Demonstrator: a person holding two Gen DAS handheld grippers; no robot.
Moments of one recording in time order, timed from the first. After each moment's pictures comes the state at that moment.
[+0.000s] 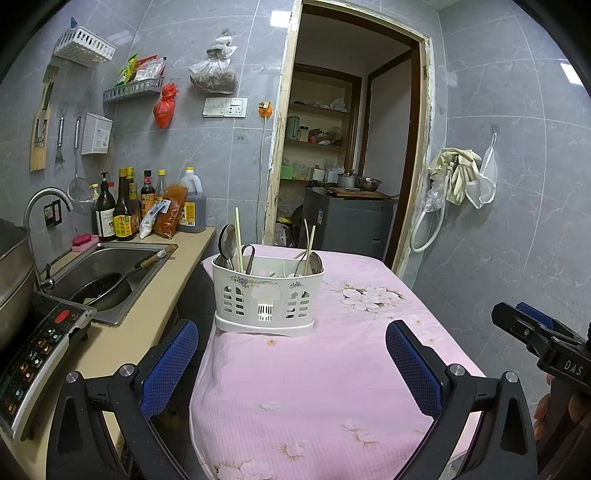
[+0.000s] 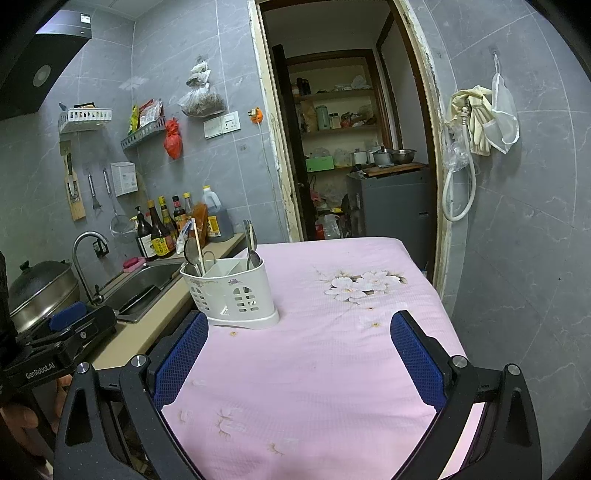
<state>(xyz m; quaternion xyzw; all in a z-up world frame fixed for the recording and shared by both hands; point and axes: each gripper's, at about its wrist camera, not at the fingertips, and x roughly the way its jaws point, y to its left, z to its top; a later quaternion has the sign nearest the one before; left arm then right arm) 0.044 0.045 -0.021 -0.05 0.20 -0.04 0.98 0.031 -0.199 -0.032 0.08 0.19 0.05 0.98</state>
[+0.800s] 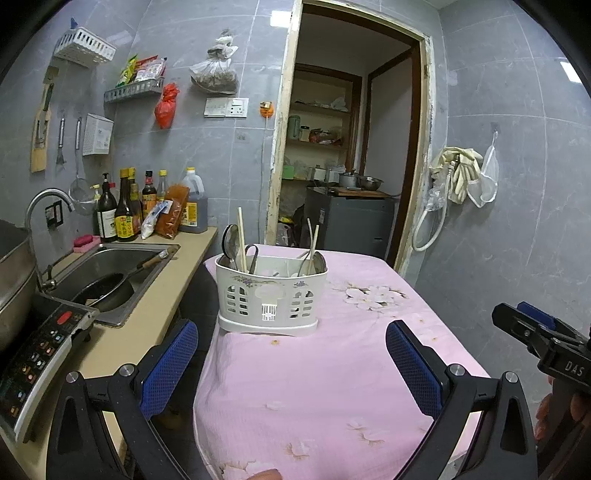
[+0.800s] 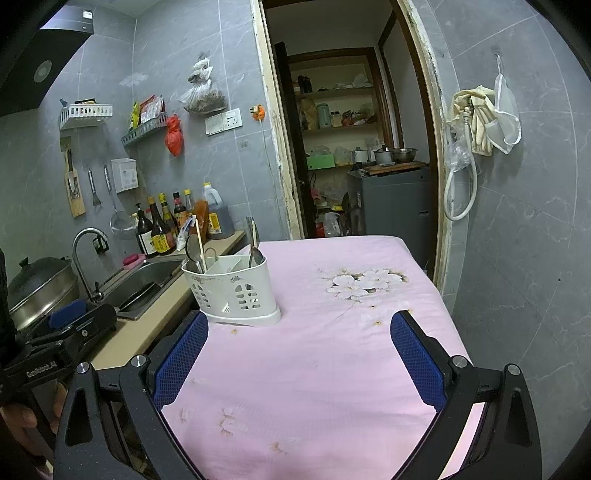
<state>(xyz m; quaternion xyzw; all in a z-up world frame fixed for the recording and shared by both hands) 0.046 0.048 -0.024 -0.04 0.20 -0.04 0.98 0.033 -0.199 -0.036 0.08 0.19 0.06 0.98</state>
